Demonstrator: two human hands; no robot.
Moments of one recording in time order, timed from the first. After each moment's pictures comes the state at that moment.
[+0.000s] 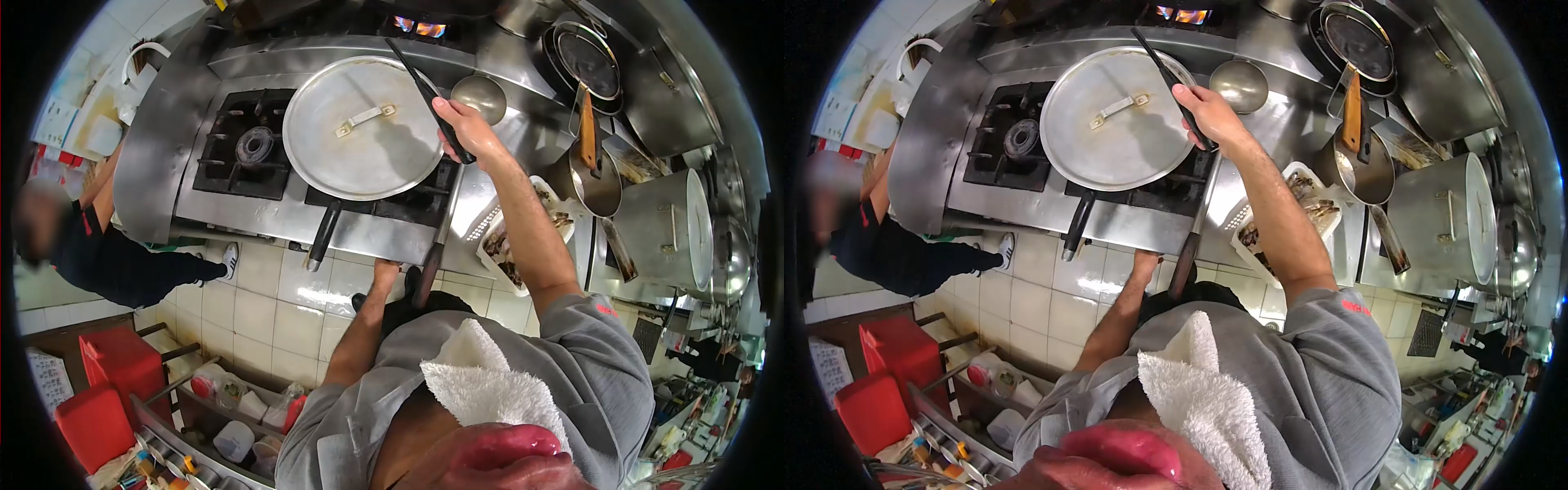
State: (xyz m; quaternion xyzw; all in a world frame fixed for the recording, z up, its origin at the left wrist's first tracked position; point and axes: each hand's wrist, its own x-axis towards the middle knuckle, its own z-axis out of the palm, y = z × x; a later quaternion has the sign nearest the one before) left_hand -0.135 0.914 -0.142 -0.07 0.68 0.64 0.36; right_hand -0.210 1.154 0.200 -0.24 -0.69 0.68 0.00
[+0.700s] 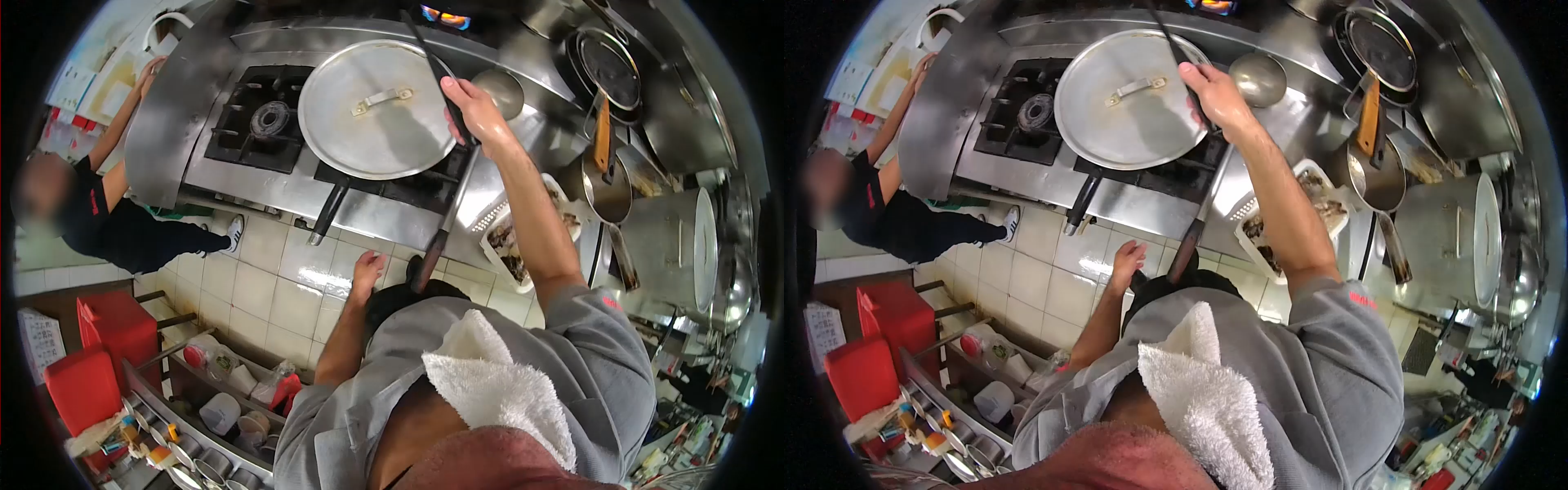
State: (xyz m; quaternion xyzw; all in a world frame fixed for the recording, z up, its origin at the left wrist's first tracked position) left_hand -0.117 0.844 -0.111 -0.14 0.69 0.61 0.36; right_hand -0.214 1.142 0.210 -0.19 -0.70 0.69 0.03
